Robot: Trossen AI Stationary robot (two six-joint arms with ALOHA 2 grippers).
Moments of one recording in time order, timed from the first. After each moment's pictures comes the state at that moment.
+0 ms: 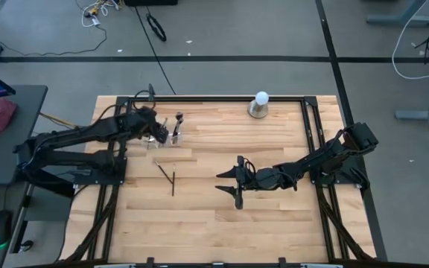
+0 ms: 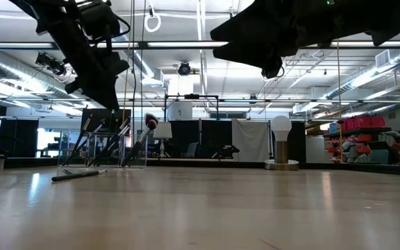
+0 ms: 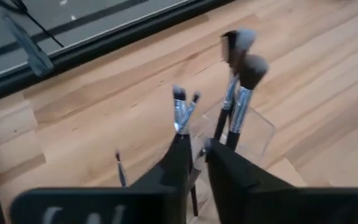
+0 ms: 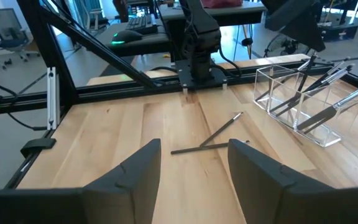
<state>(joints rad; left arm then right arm) 0.40 0.96 0.67 -0.57 -0.38 -0.51 0.35 1.63 0.73 0.69 0.38 0.17</state>
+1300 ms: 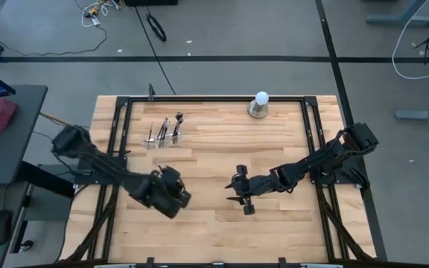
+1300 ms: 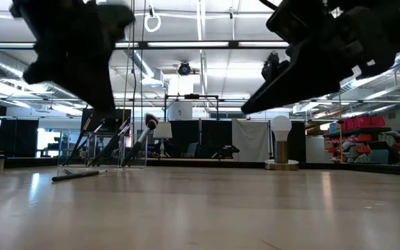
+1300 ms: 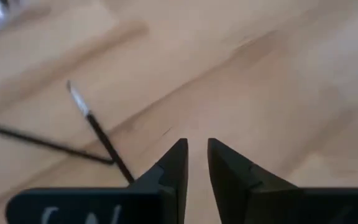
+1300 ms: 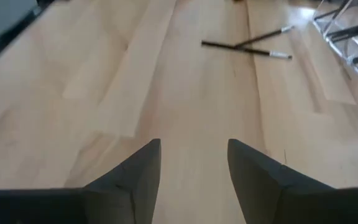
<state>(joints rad) -0.54 1.57 1.02 -0.73 -0.60 -1.48 0.36 1.64 0.73 0.31 0.22 0.03</state>
